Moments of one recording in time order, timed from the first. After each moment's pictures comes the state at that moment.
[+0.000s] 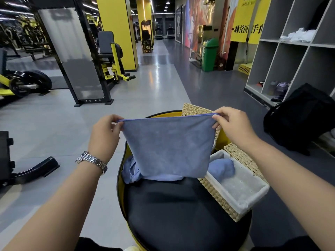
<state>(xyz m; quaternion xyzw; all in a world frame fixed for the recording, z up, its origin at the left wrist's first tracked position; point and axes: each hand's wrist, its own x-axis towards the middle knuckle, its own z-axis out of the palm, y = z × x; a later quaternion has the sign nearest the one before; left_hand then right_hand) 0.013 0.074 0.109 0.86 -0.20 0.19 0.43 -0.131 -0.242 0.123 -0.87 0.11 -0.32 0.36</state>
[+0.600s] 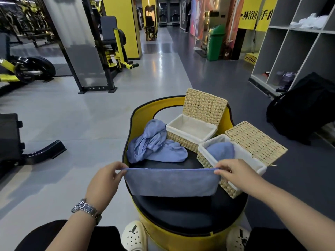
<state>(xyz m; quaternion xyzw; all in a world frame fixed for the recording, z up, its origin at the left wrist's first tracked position) -0.094 0.152 -0.011 0.94 -0.19 0.04 0.29 -0.244 -0.201 0.012 -0.93 0.10 -0.03 0.34</state>
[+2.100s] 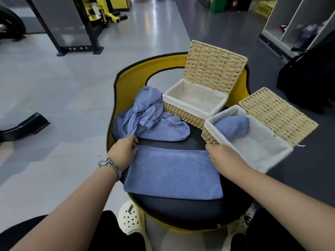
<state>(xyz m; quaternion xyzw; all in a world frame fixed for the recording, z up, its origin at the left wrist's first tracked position) 0.019 0.070 -0.122 0.95 -0.23 -0.08 0.21 -0.149 -0.220 -0.127 -1.00 0.07 0.01 0.01</state>
